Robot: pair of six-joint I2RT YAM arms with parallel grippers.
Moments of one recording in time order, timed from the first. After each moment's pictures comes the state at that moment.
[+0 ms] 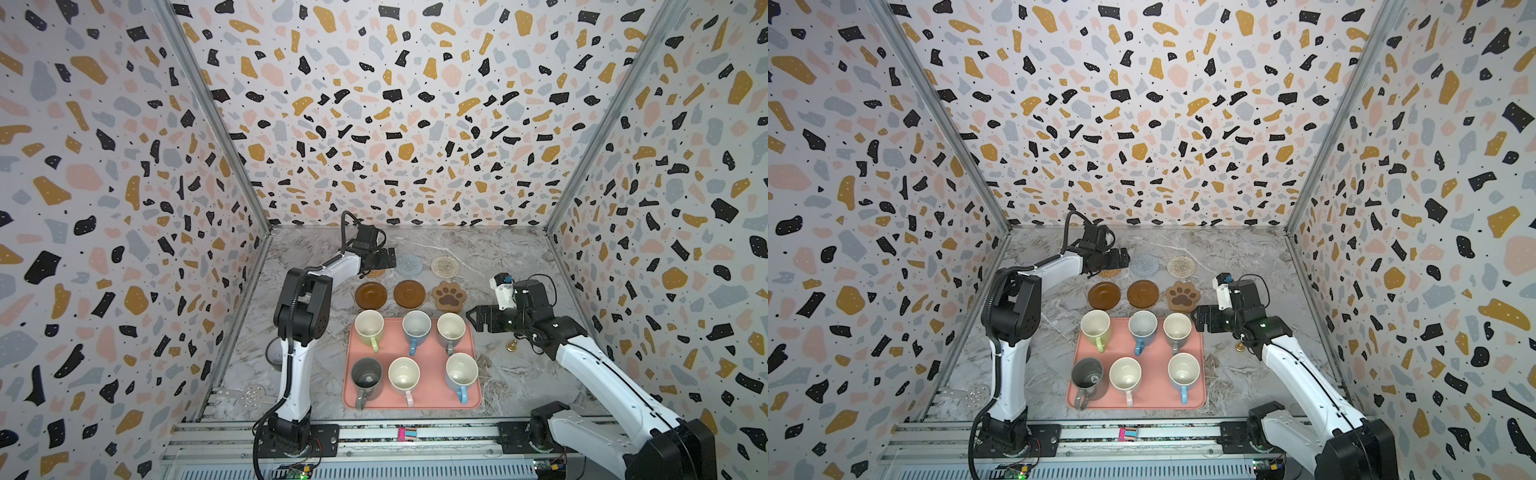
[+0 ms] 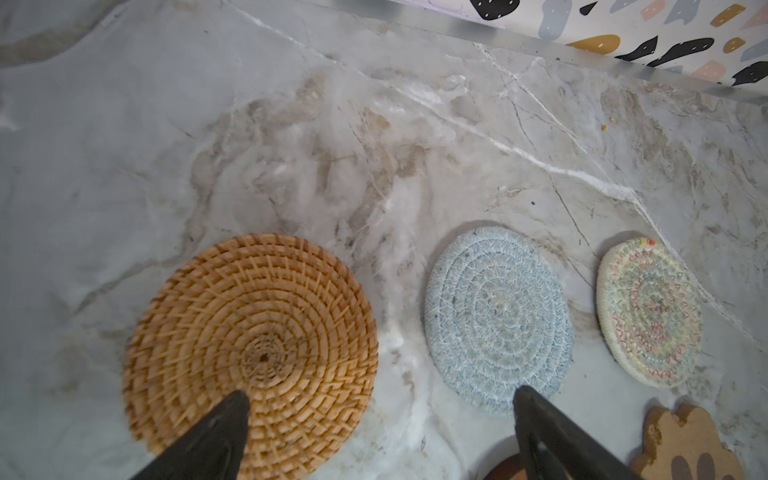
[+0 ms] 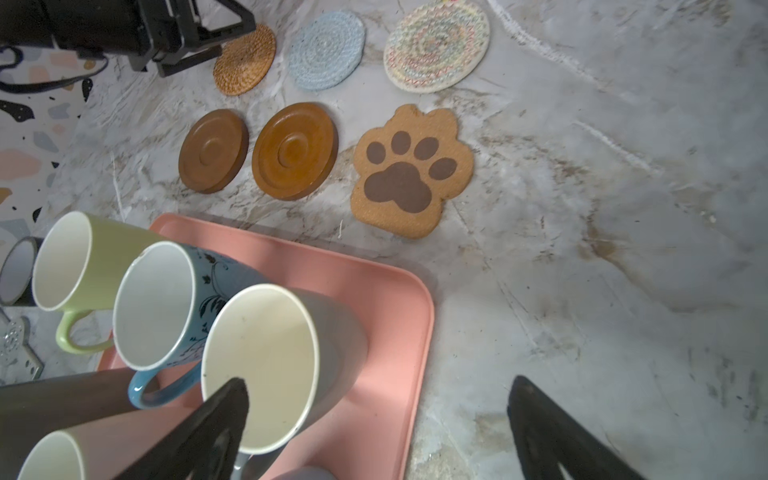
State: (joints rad) left arm -0.34 2.21 1.65 -0.28 0.12 -0.36; right arm 0.34 1.03 0.73 -0.51 -0.25 0.25
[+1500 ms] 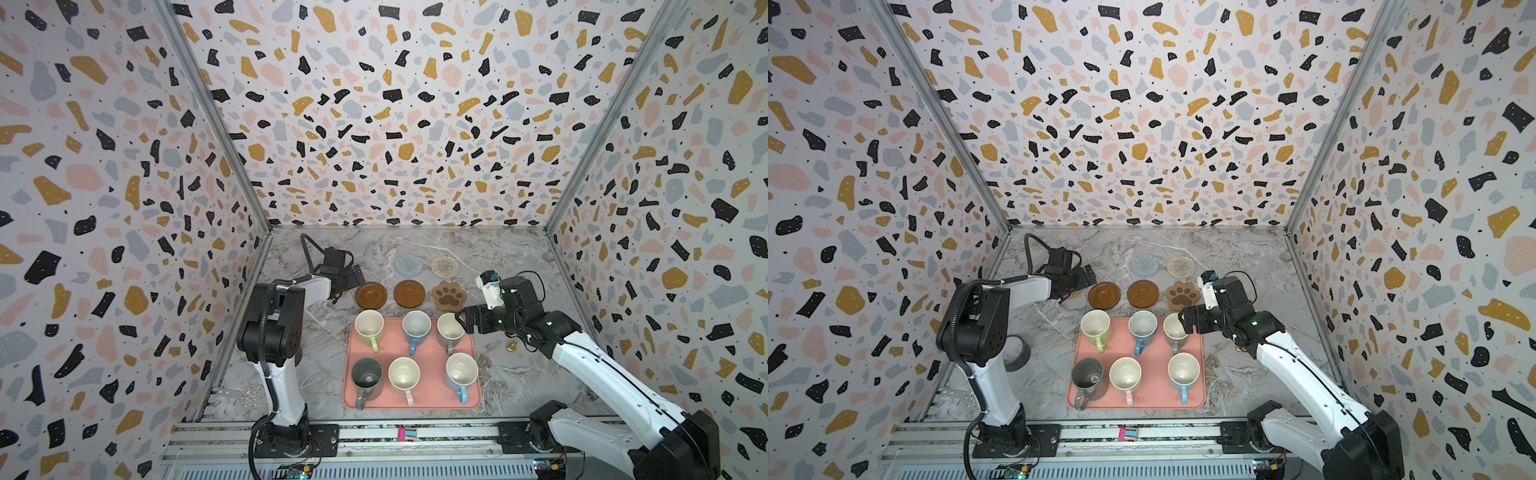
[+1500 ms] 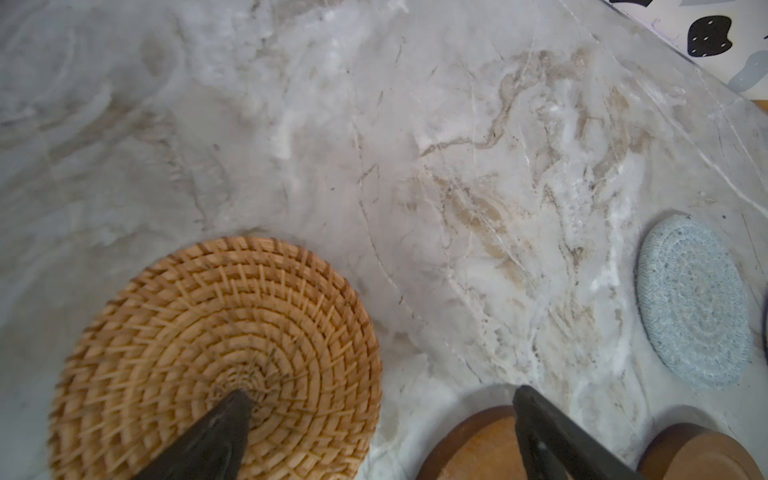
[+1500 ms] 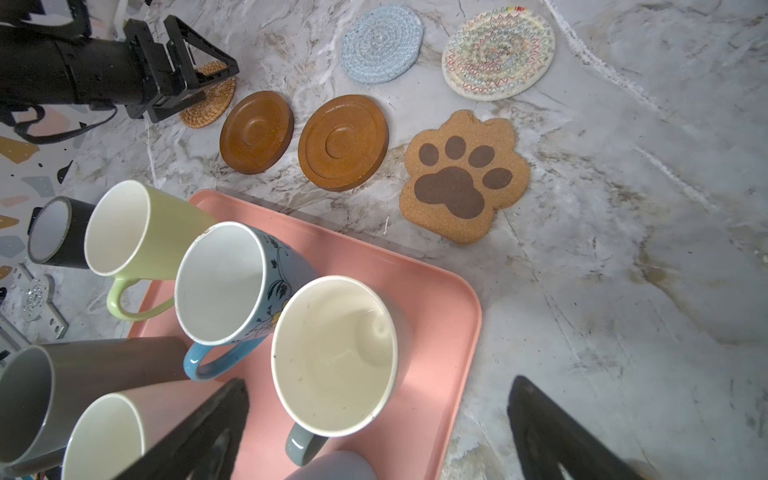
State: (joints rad) left arm -0.17 1.90 1.10 -0.07 0.01 -0.51; right arm 0.49 1.05 0.83 -0.57 -0.18 0.27
